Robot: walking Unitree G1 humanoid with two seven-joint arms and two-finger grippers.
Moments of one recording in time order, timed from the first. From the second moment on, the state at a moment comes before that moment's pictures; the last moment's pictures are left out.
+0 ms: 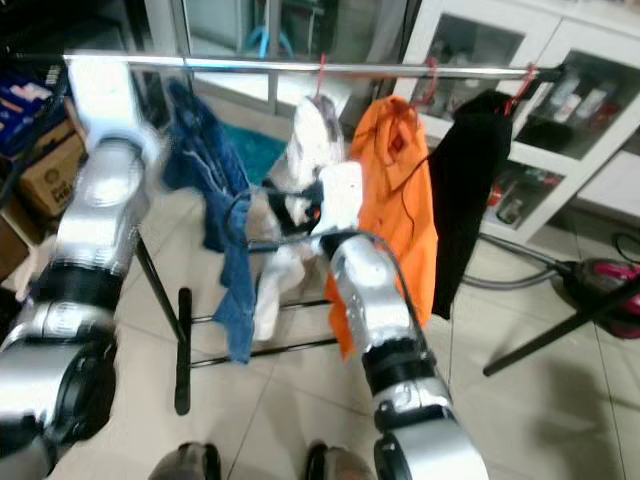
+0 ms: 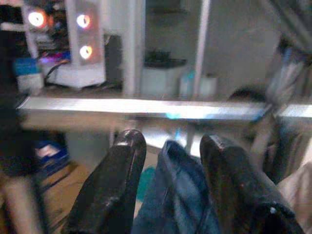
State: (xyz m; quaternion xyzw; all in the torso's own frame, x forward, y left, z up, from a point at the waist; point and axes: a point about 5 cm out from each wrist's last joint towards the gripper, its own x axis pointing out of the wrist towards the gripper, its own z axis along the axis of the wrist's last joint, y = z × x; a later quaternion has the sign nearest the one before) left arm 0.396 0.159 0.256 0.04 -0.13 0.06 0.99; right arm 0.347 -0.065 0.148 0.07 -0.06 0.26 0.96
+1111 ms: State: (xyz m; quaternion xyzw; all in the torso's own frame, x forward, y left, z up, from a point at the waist) left arm 0.374 0.103 0.240 0.02 -0.09 -0.02 1.00; right arm 0.343 -0.070 0.147 0.07 -0.06 0.25 0.96
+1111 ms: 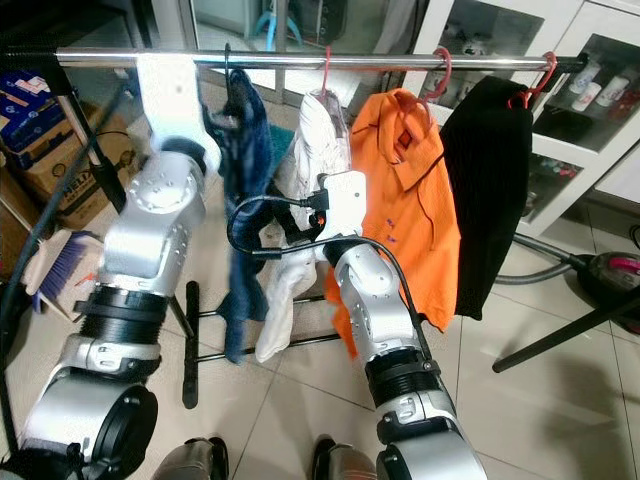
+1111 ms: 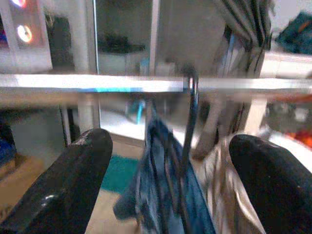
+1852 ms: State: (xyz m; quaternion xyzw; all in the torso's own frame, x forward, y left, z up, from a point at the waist) left arm 0.420 0.124 0.254 -0.01 -0.08 -0.05 1.00; right arm 0.331 -0.074 0.144 0.07 -0.05 0.26 0.96
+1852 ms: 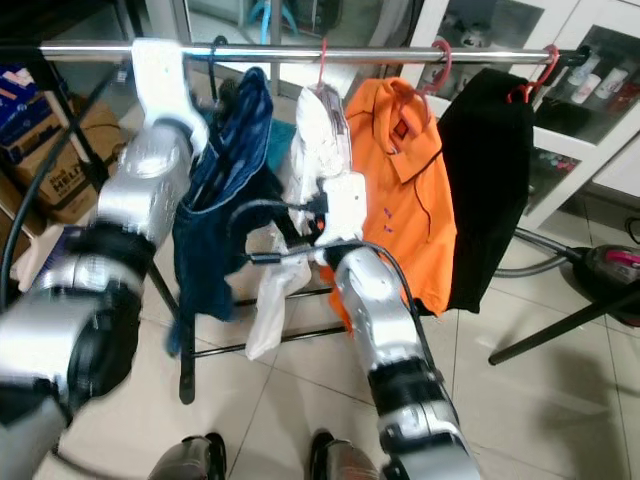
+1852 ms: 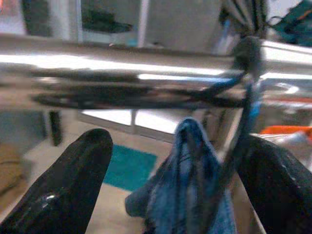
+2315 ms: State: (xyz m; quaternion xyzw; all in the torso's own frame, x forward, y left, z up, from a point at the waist) left arm 0.426 0.121 0.256 0.01 -0.06 -0.07 1.00; right arm 0.312 -0.085 0.138 0.06 -0.03 0.25 0.97
